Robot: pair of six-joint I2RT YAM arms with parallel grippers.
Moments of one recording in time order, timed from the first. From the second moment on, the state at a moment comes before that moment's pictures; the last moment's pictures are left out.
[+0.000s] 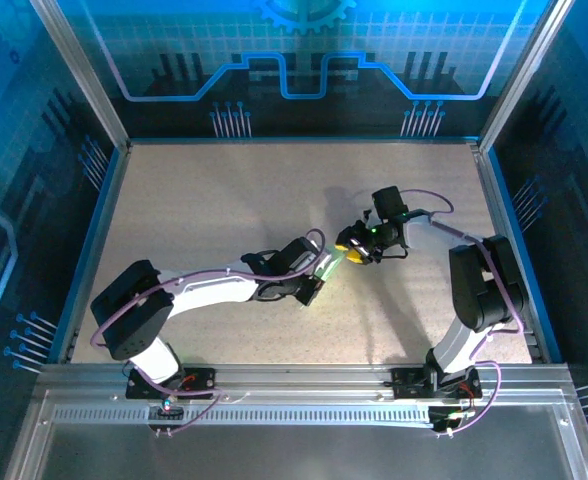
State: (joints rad) left arm -0.90 1.63 0.96 -0.29 0.04 -0.32; right arm 0.28 1.70 1.00 -0.45 -0.57 0.81
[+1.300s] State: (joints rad) left arm -1.04 1.80 1.09 -0.38 -0.24 -0.19; right arm 0.28 1.71 1.00 -0.45 -0.59 0.81
